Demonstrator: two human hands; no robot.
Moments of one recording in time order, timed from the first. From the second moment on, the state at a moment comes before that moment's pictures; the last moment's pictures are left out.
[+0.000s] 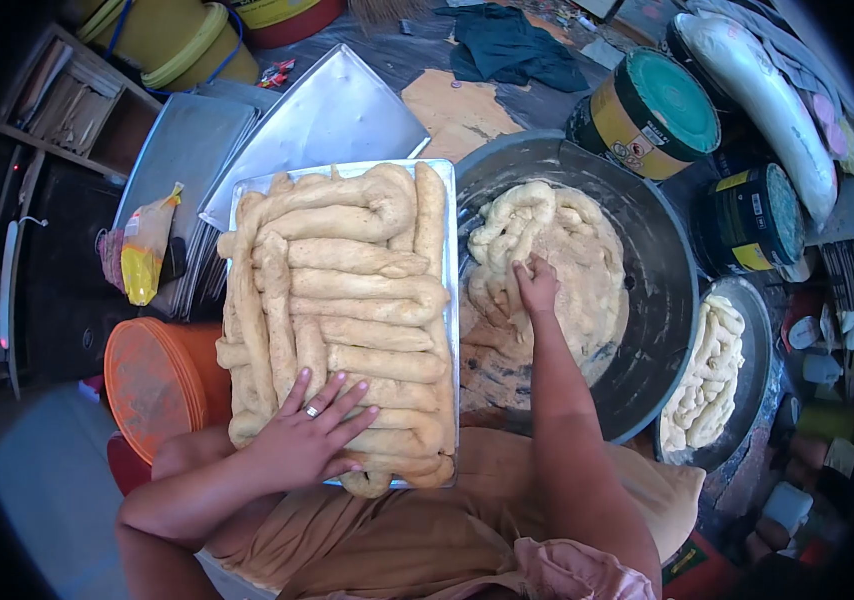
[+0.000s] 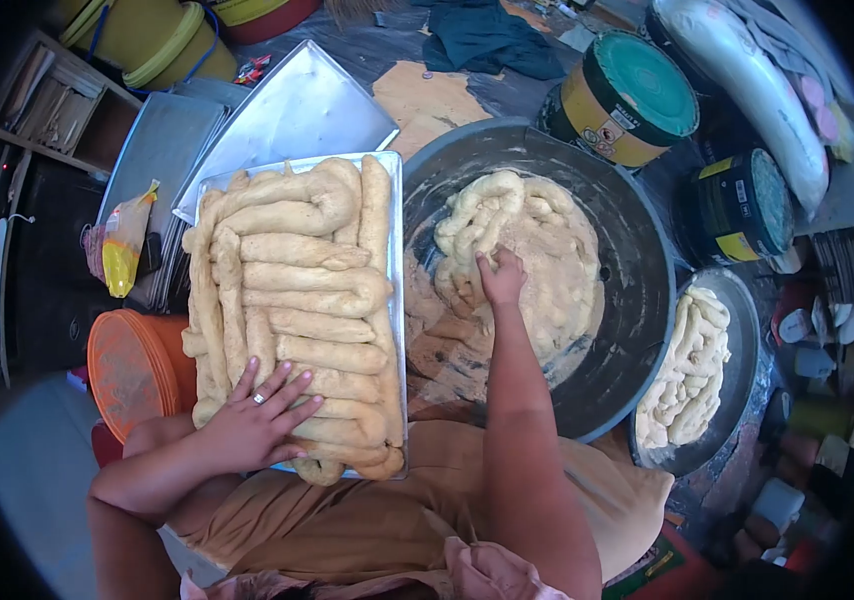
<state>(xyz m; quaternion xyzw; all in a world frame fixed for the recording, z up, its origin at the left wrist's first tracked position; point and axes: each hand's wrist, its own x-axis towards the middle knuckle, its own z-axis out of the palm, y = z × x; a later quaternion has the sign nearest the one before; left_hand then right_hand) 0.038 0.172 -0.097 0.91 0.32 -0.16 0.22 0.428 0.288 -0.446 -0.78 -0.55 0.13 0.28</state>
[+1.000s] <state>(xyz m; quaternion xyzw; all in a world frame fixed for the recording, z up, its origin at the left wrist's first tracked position) 0.034 0.171 -0.088 0.91 0.31 -0.17 0.22 0.422 0.305 -0.411 -0.85 -0.42 0.25 0.21</state>
